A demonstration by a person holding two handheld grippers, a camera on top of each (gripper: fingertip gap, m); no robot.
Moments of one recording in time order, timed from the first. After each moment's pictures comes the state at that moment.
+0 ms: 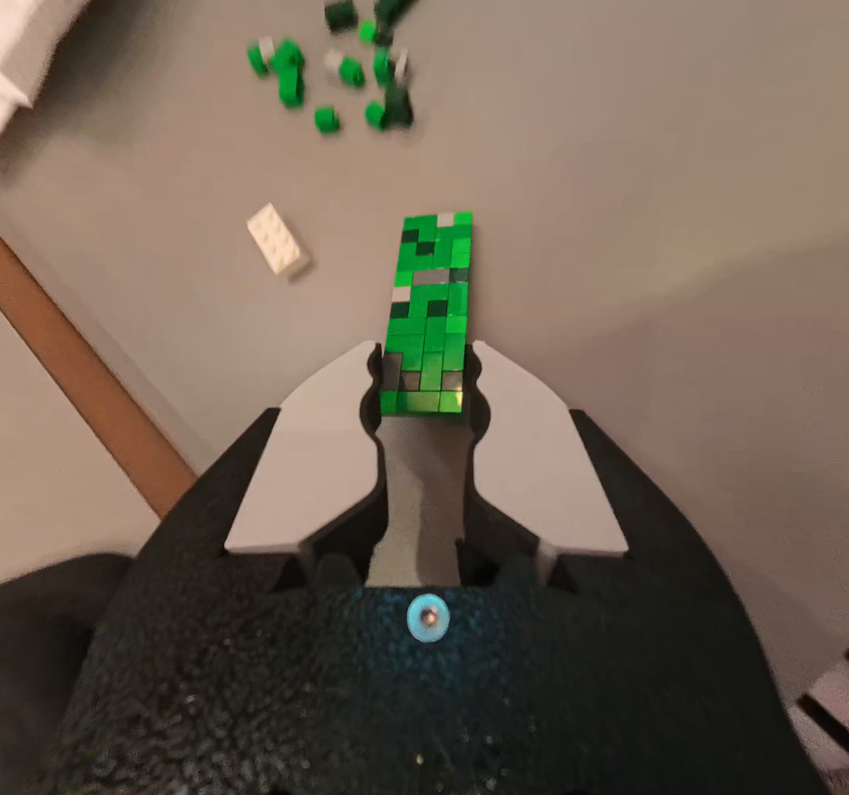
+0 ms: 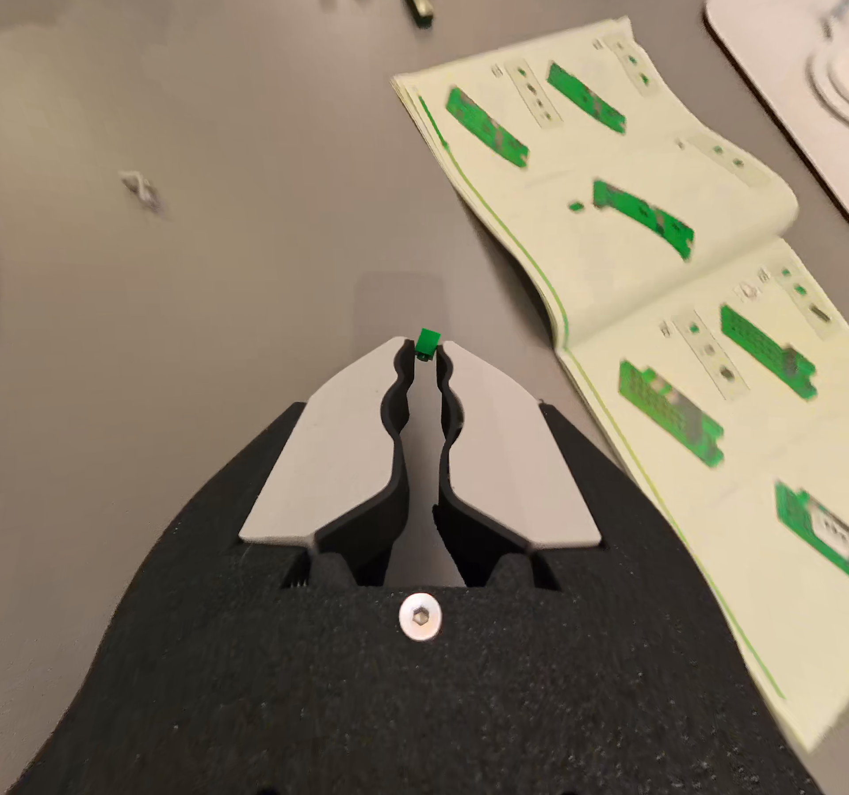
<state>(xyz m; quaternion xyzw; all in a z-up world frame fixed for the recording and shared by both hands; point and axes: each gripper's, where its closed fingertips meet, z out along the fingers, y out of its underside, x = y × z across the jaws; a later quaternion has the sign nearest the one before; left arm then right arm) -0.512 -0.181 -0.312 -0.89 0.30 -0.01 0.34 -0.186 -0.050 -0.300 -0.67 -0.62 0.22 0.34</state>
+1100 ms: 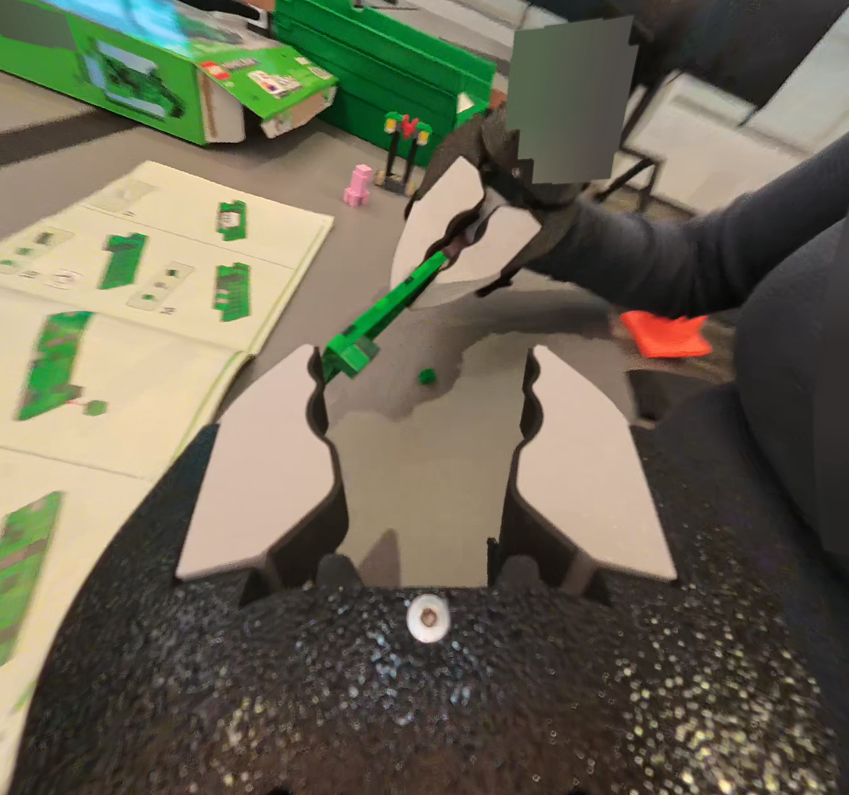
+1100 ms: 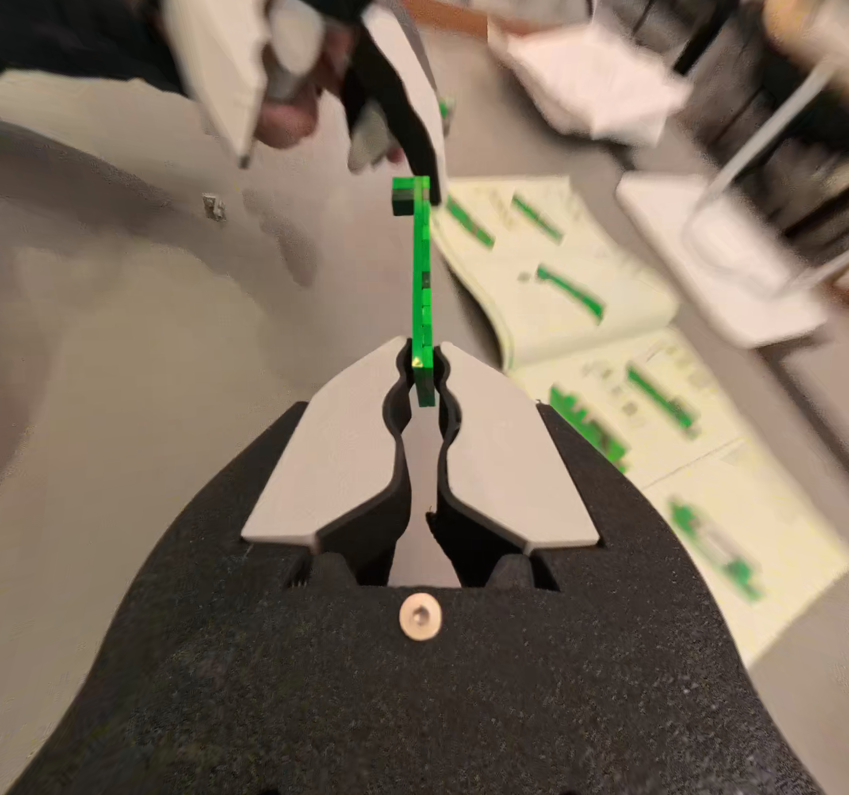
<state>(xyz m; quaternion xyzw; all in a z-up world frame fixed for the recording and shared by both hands) -0.194 -0.082 -0.229 -0.71 0.34 -0.43 0.44 -0.154 -0.053 -0.255 -0.57 -0.64 0.27 0.44</state>
